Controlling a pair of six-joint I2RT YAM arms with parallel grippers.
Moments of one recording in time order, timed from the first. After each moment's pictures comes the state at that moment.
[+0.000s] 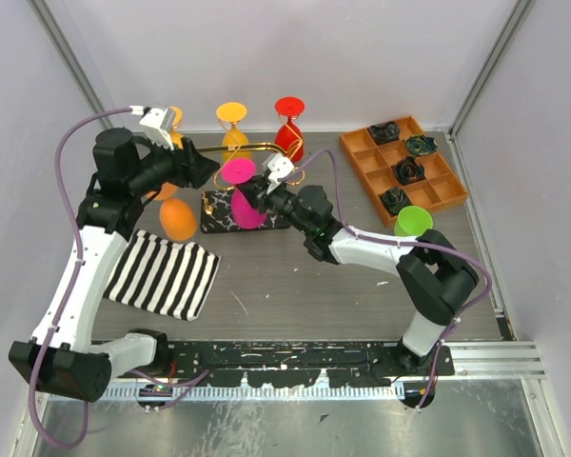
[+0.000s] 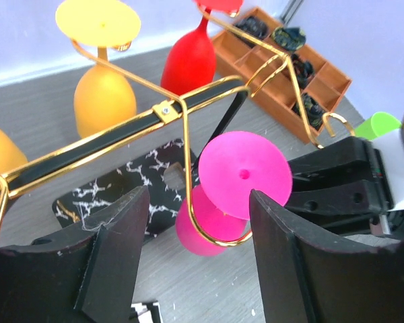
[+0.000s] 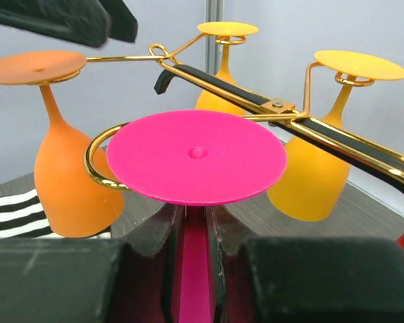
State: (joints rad) left arm -0.19 1.19 1.29 -0.37 0.46 -0.17; right arm 0.82 1.69 1.01 0.90 -0.11 0.01
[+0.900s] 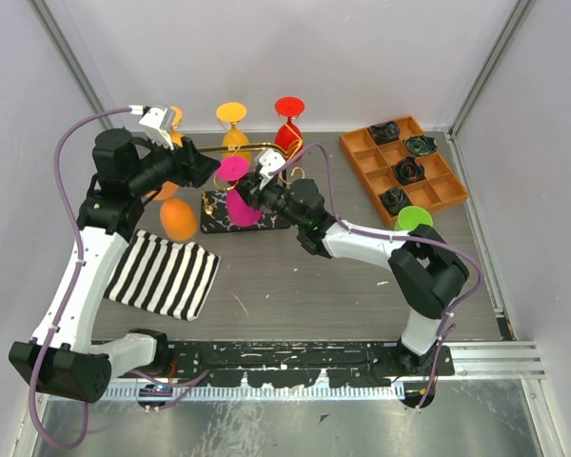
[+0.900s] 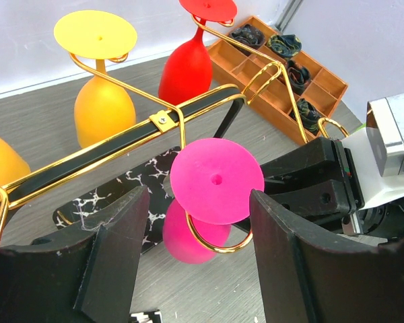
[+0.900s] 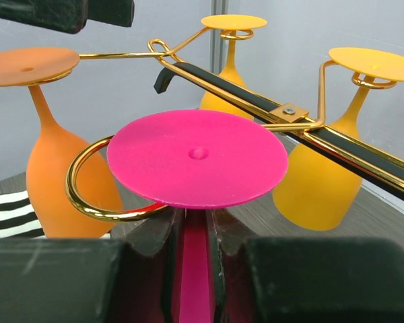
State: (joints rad) left arm -0.19 1.16 1.27 -0.31 0.48 -0.17; right arm 0.82 1.75 1.09 0.84 -0.12 0.01
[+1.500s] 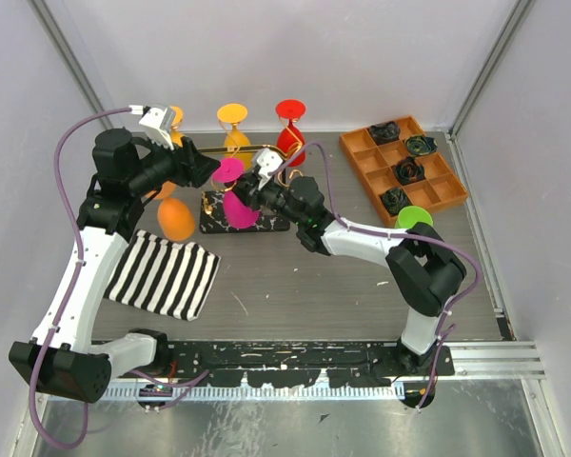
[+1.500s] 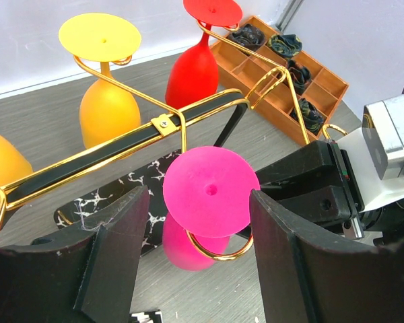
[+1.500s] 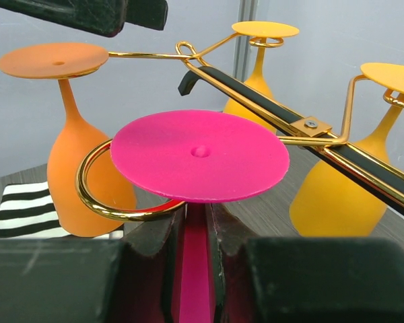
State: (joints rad) left arm -0.19 1.16 1.27 -0.31 0.48 -0.17; right arm 0.81 1.77 1.12 0.85 -0.23 0.01
